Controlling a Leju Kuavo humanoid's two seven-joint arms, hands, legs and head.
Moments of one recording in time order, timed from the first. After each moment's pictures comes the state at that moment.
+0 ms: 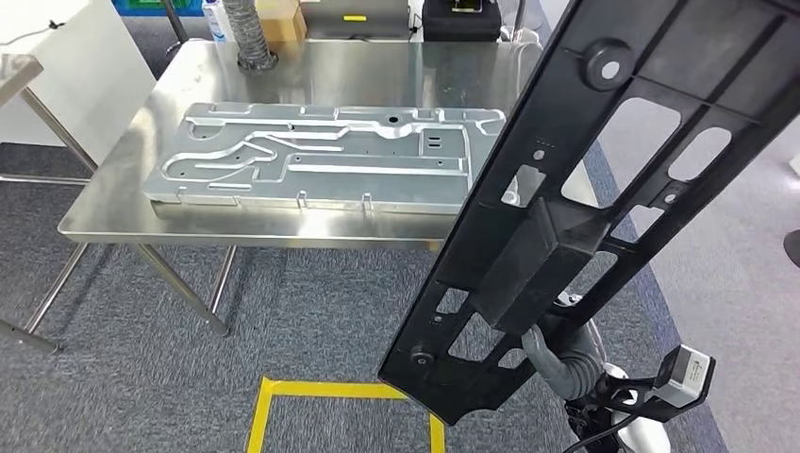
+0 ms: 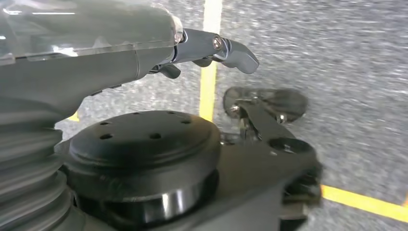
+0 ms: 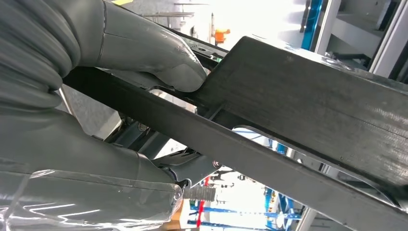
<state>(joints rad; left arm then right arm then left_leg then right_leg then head) -0.06 -0.19 0.74 -0.19 -0.69 0.07 -0.13 0.08 -0.14 0.09 -1.86 -0.23 0.55 -0.42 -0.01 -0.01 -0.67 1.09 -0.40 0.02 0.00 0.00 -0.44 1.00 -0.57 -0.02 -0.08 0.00</state>
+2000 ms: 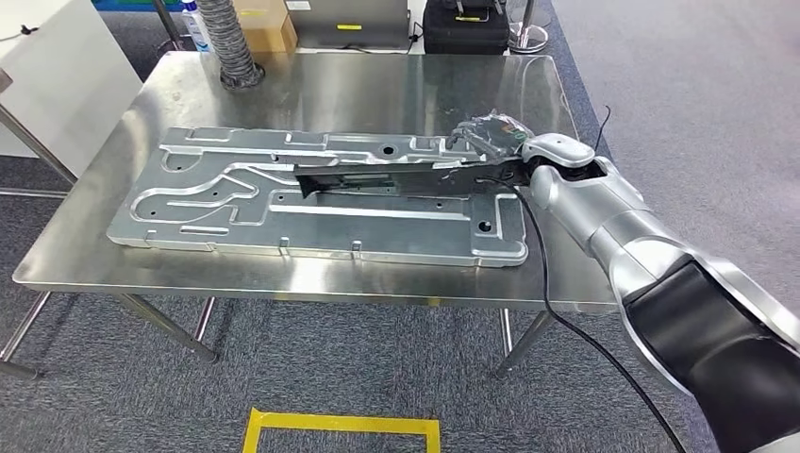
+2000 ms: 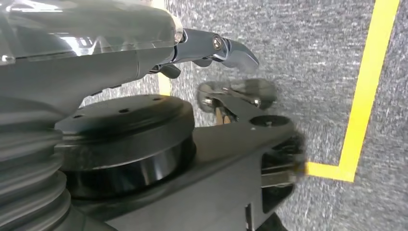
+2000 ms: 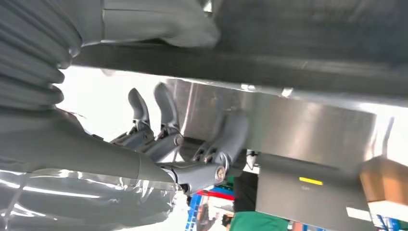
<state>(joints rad) -0.10 -0.20 0.75 -0.19 -0.79 0.03 -0.17 -1.25 -0.18 0.95 -0.44 0.69 0.05 -0.26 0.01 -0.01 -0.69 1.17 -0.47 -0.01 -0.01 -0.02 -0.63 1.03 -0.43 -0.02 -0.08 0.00</state>
